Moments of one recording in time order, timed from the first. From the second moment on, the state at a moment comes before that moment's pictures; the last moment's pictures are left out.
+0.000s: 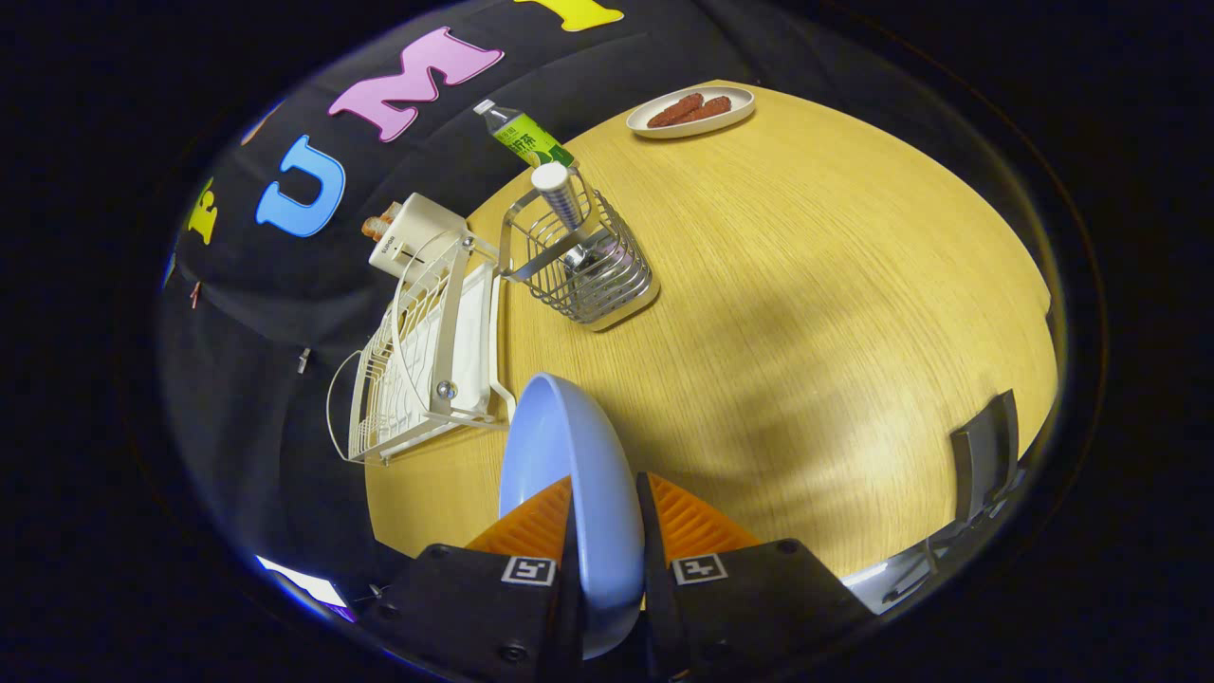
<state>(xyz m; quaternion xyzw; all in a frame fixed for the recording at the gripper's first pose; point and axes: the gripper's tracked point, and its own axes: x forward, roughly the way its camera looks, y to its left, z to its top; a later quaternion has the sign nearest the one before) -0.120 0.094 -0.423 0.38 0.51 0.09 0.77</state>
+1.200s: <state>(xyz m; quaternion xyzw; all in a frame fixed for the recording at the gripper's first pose) -0.030 0.022 -0.305 0.12 0.35 0.10 0.92</state>
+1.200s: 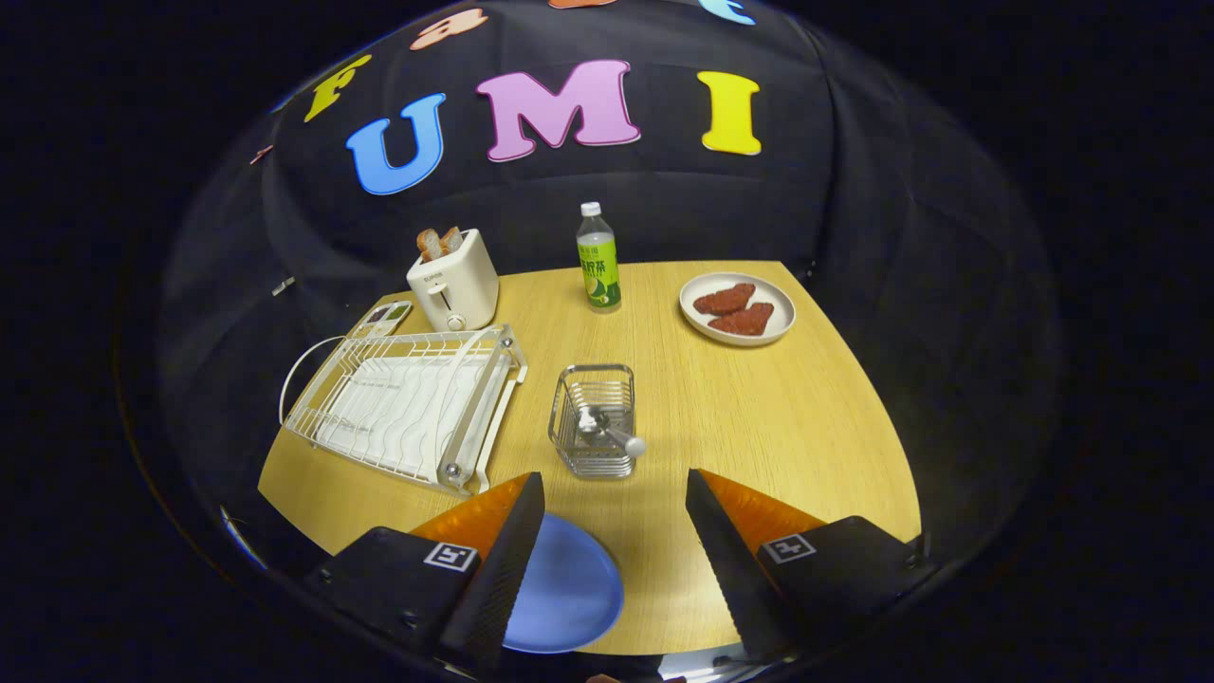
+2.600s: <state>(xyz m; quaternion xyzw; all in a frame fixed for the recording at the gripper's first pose) 0.037 0.018 -0.325 0.14 0.37 0.14 0.91</state>
